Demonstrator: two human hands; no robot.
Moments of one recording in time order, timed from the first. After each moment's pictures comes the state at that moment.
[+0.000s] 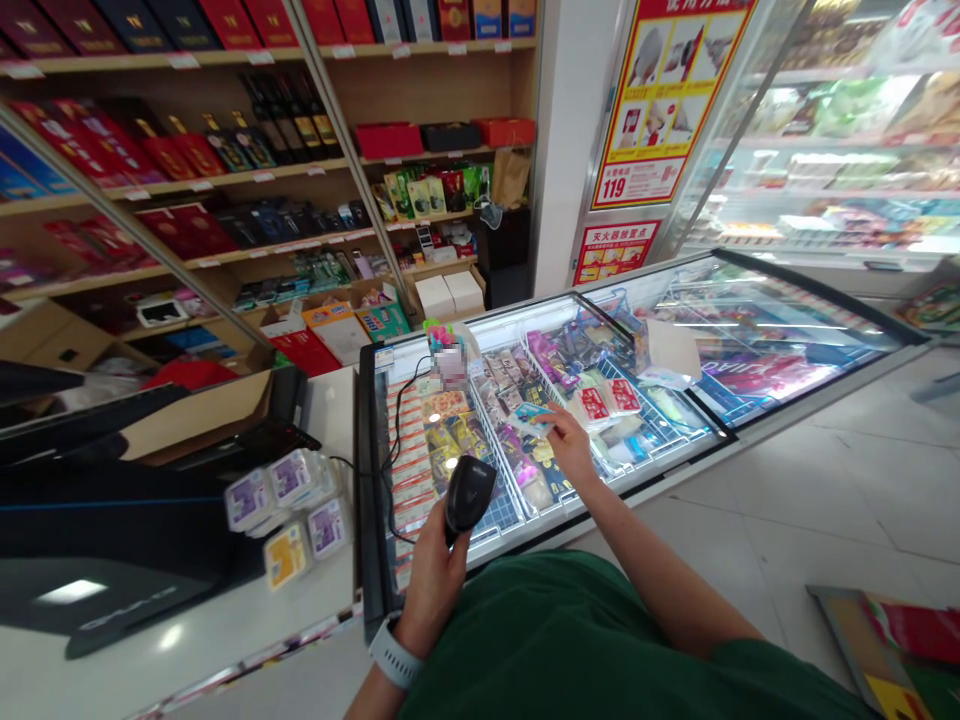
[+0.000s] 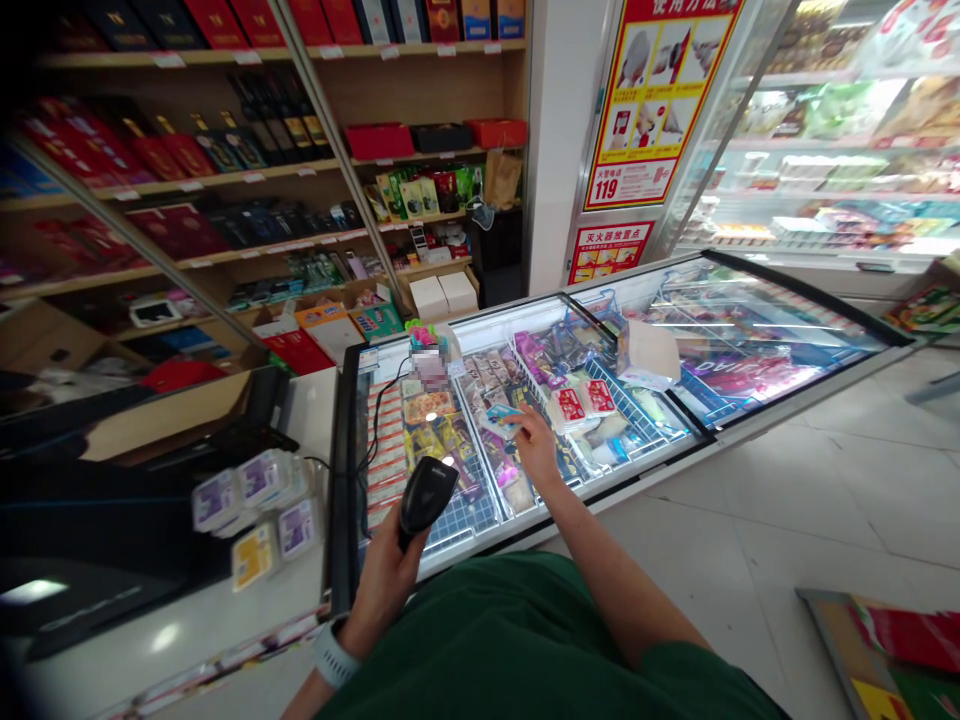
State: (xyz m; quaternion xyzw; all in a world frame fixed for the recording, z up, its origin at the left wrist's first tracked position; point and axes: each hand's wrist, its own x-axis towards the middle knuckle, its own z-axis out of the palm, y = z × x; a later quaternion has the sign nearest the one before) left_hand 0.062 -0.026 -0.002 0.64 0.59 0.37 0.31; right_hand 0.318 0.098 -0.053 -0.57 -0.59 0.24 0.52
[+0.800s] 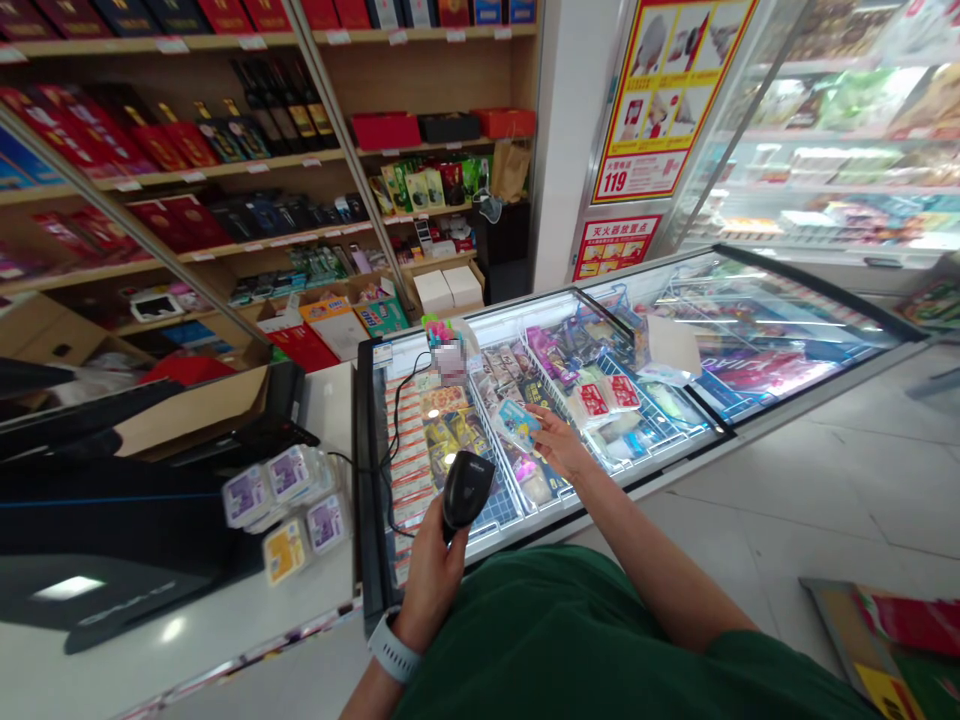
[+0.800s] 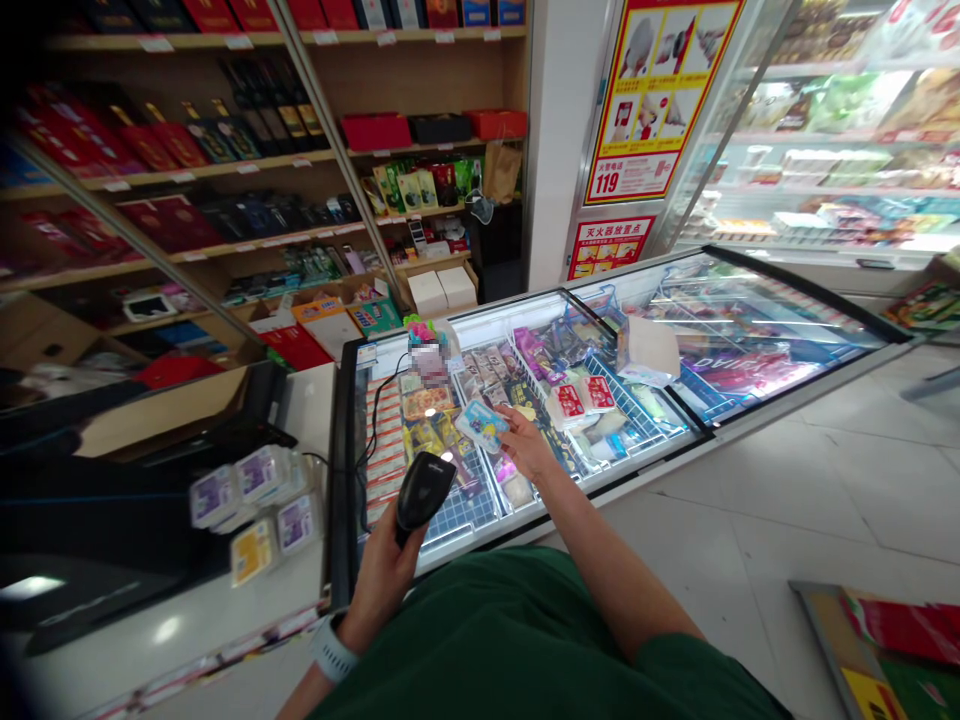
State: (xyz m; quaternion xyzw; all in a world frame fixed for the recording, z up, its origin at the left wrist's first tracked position) left_hand 0.060 -0.025 -0.006 0.64 0.59 0.38 0.31; right_hand 0.300 0.099 -0.036 -0.38 -0.29 0.69 0.55
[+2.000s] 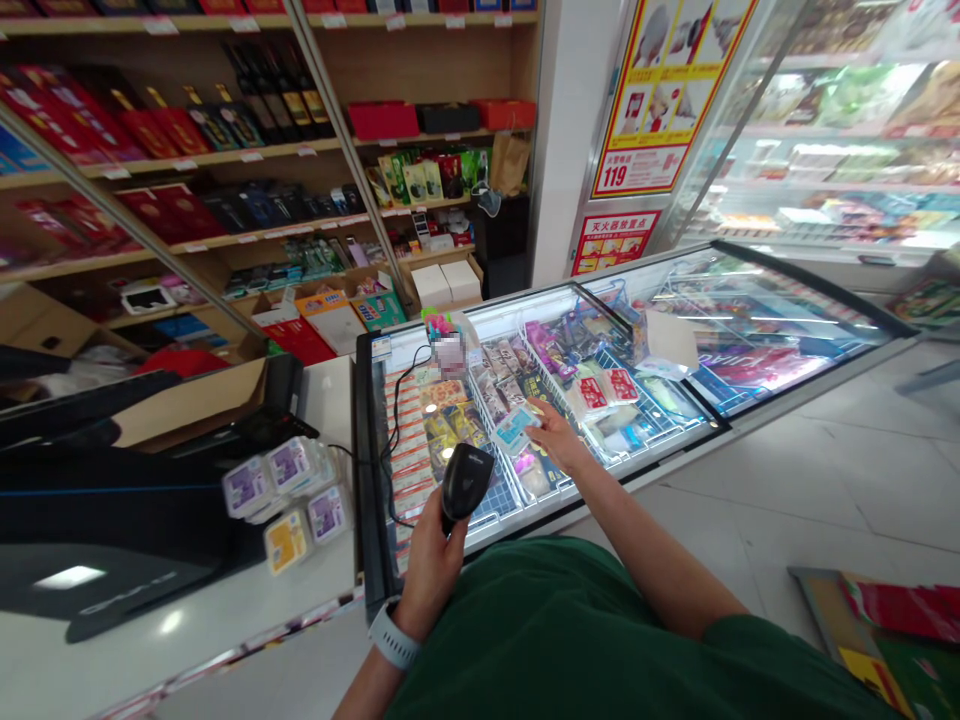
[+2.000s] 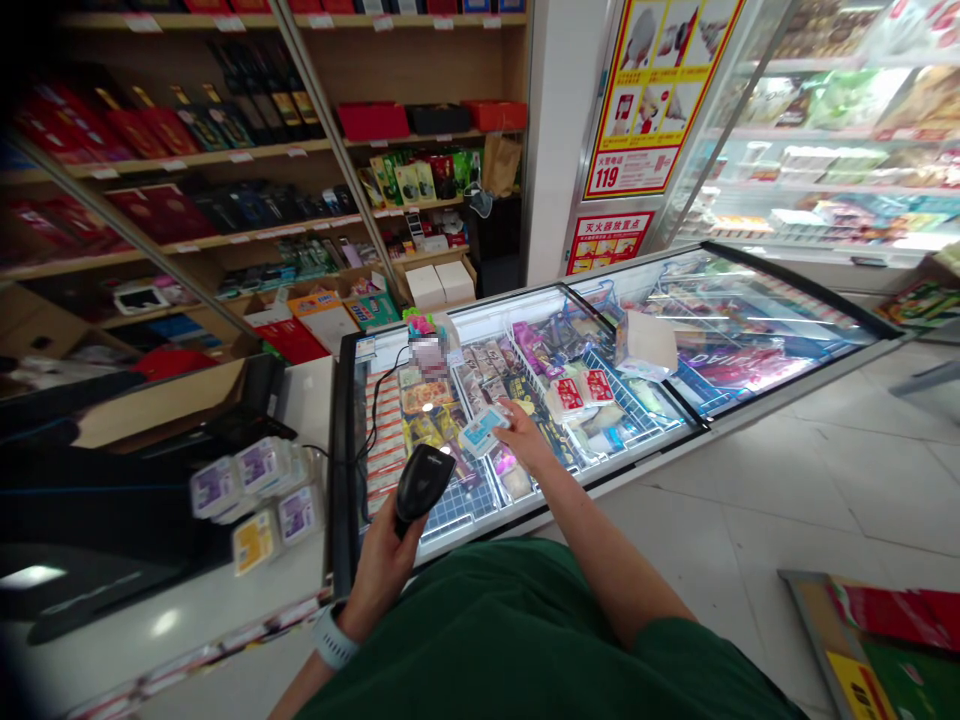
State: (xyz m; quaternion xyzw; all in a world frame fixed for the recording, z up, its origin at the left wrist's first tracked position) left_hand 0.056 -0.028 -0.002 0.64 0.59 0.38 0.32; right_hand 0.296 0.096 -0.047 -0.45 -0.35 0.64 0.52
